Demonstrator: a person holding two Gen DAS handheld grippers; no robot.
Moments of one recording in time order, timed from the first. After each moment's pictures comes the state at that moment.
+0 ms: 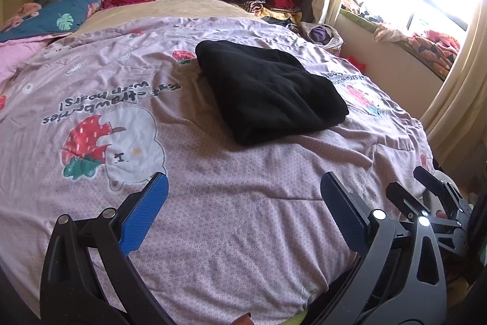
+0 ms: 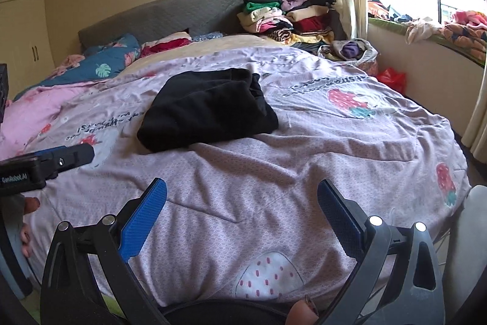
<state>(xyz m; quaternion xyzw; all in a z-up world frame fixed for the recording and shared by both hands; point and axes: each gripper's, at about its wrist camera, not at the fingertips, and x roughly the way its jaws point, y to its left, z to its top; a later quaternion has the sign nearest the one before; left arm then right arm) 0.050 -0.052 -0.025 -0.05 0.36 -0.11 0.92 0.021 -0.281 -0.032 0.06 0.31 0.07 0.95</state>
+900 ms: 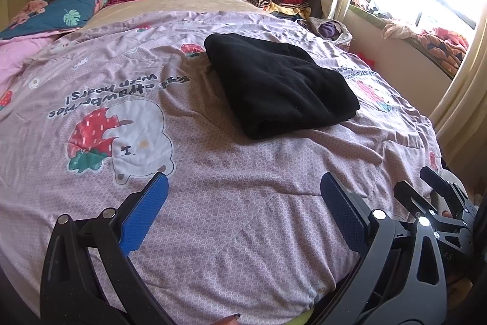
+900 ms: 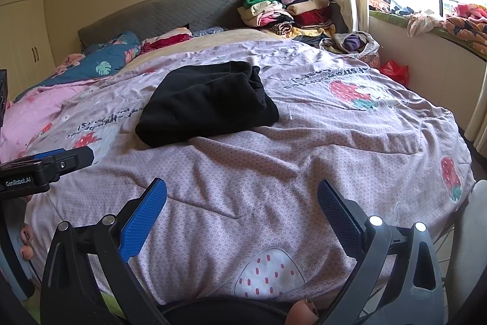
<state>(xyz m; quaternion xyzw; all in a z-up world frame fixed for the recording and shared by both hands) 0.053 -0.052 -0.029 -0.05 0.38 -0.09 0.92 0.024 -0.281 -0.036 0.06 0.32 0.07 0.94</state>
